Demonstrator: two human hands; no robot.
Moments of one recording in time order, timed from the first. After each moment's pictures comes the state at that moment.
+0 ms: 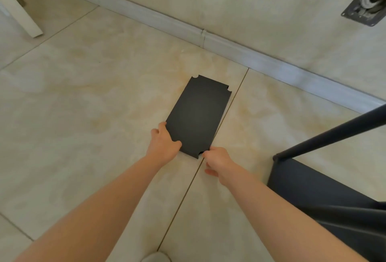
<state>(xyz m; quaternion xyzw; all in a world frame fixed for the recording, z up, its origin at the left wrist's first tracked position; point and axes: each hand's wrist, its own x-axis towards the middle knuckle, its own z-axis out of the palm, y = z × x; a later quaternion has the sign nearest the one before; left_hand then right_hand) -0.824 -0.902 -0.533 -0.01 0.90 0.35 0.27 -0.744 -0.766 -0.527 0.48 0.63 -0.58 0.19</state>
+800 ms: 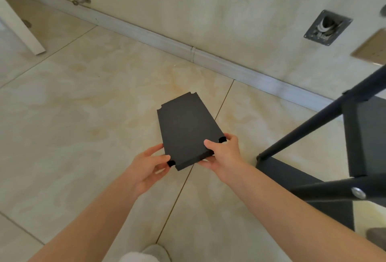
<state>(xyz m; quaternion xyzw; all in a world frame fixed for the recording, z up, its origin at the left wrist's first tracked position) -0.775 -0.944 -0.471 -0.23 0.57 0.68 0.40 -0.713 -0.761 -0.434 0.46 0.45 -0.77 0.00</state>
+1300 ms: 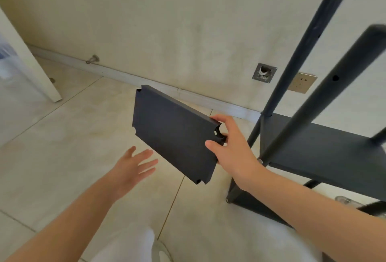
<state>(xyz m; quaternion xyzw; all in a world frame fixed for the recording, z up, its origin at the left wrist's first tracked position) -0.739 -0.989 -0.336 -0.11 0.58 0.73 0.34 -0.608 -0.772 -0.248 0.21 0.76 -0.60 -0.11</state>
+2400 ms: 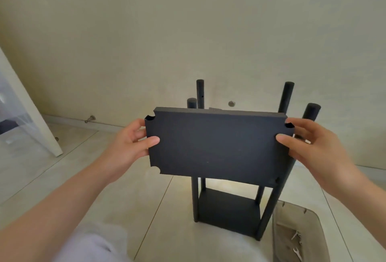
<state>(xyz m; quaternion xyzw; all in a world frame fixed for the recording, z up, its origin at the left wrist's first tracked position) -0.580 -0.908 -0.094 0.34 0.65 0.65 0.19 -0.323 -0.613 -0.073 0.20 0.73 -0.56 -0.35</state>
